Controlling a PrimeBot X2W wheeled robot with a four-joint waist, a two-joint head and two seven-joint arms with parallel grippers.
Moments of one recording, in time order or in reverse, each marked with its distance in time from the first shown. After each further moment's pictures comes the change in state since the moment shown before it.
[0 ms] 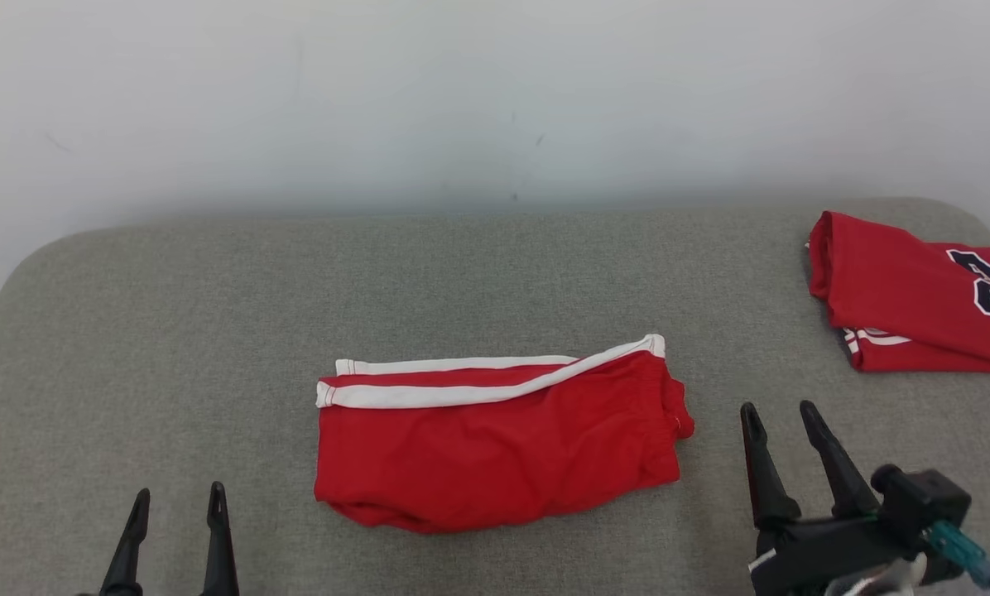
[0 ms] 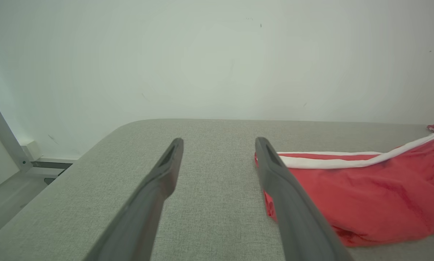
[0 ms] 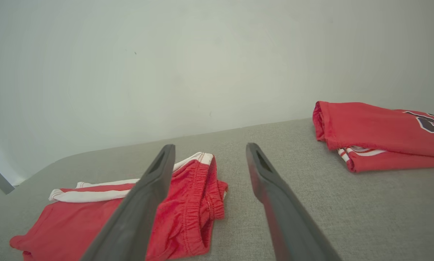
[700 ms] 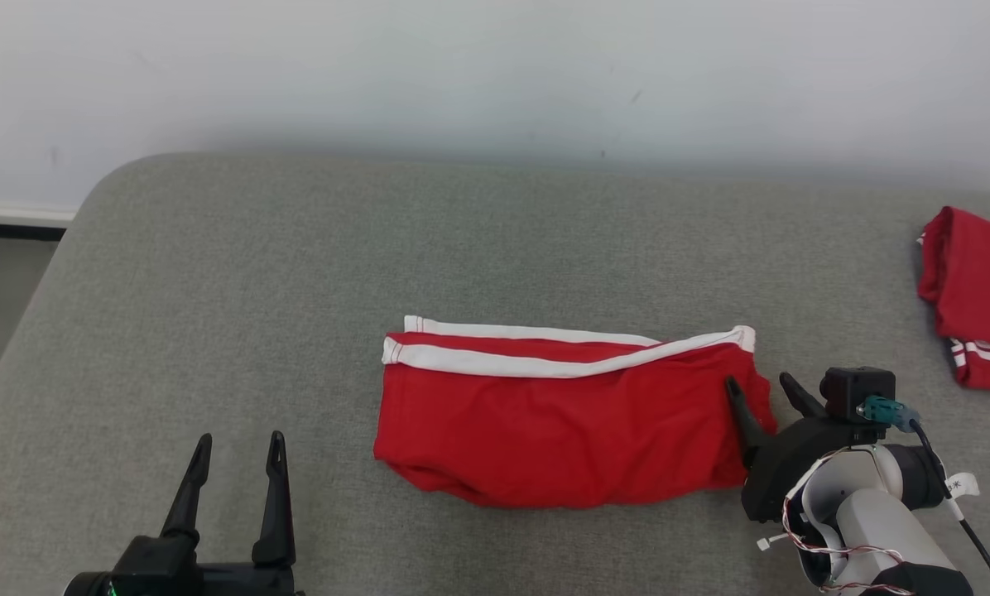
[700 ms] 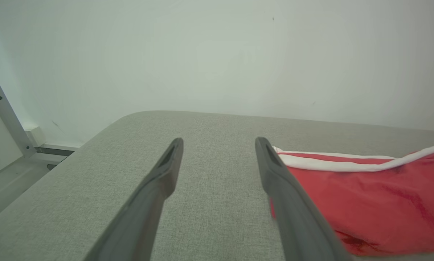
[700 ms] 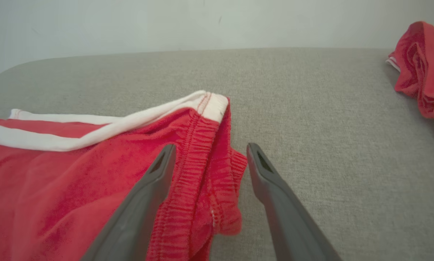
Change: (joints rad) left arm -0.119 -0.083 -0.022 0.065 0.048 -0.066 0.000; right arm -0.400 -0.025 0.015 0.537 -0.075 0.000 0.175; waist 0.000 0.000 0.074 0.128
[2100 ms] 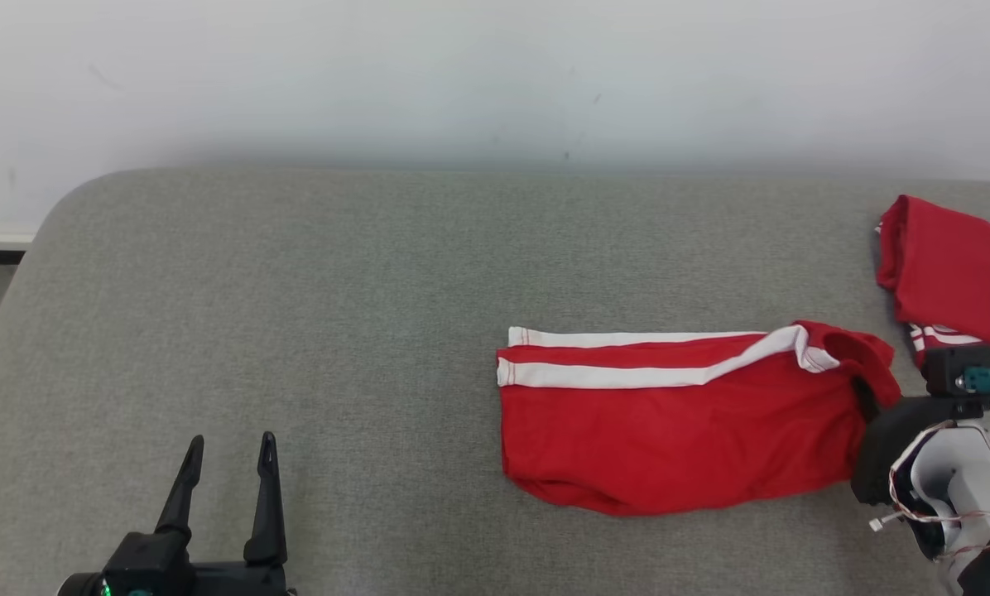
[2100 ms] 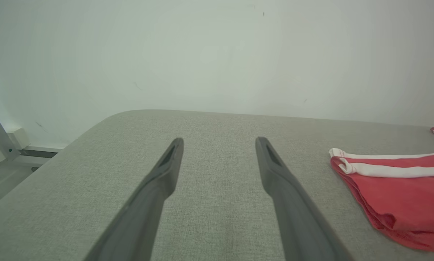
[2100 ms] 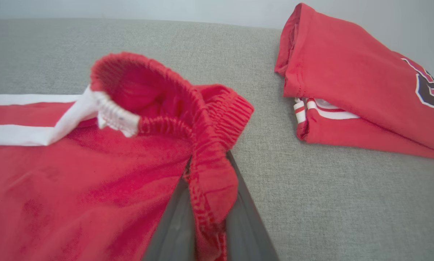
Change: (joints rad) left arm -0.023 -0.026 0.053 0.046 0.031 -0.037 0.000; right arm -0.128 -0.258 0.225 0.226 0.220 0.000 0.036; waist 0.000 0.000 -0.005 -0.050
